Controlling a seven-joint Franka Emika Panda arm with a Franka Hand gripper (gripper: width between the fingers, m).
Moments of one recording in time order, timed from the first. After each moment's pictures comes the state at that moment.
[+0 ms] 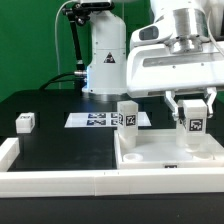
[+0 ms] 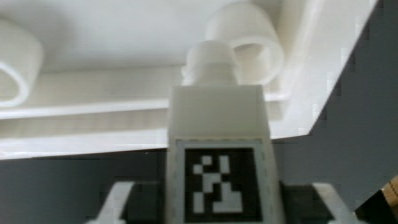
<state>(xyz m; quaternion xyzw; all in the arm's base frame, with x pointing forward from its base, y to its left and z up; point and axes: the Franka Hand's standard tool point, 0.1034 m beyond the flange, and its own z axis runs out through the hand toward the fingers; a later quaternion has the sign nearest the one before) 0.595 0.103 0.089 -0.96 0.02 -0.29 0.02</state>
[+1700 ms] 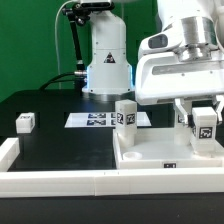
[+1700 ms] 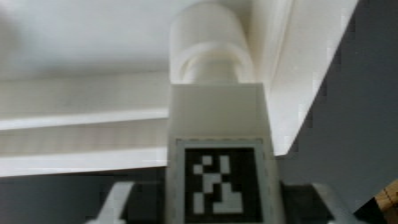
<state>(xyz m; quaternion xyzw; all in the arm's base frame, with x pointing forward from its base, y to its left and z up) 0.594 0.118 0.077 -0.96 0.01 -0.29 0.02</state>
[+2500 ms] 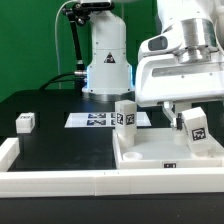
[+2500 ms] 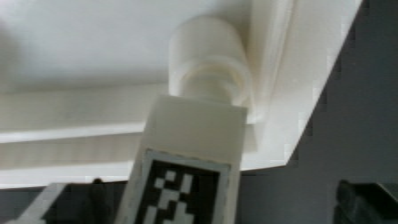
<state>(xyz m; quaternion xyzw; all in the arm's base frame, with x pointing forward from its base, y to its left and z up) 0.592 0.119 0.073 -0.96 0.01 -0.28 0.03</state>
